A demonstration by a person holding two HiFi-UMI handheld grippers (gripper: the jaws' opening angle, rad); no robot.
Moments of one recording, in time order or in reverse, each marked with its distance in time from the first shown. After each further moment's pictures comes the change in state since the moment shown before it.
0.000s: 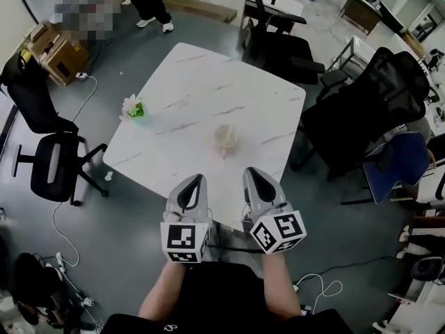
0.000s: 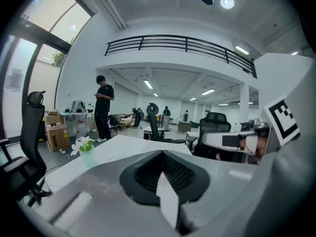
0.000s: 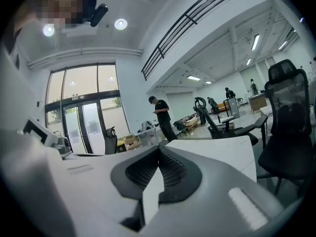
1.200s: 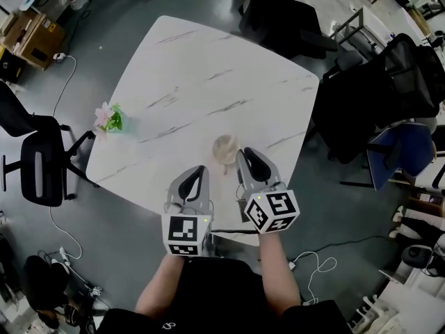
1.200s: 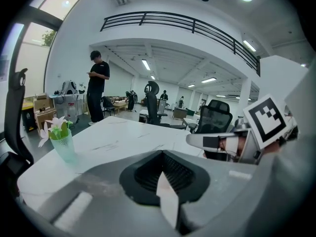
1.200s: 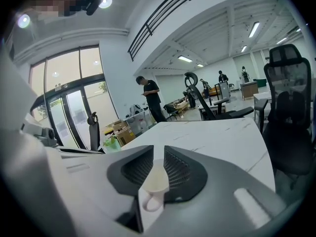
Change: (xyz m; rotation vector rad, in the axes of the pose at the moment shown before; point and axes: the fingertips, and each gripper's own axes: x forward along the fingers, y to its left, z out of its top) left arm 0.126 0.045 -0.046 -0.030 0.209 -0.094; right arm 0.135 -0.085 -0.064 0.056 0.219 -0.113
